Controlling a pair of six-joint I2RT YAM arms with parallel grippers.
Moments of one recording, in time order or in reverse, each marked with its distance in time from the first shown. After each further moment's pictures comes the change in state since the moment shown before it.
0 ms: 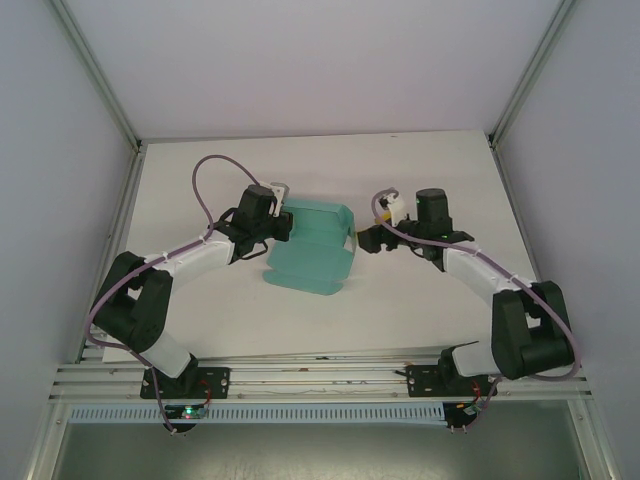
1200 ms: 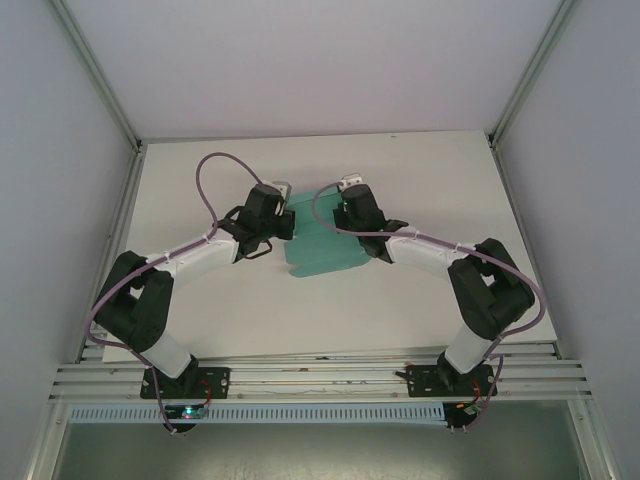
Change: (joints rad) left arm -0.035 0.008 0.045 -0.060 -0.092 -0.046; right arm 0.367 0.290 0.253 0.091 0.999 0.240
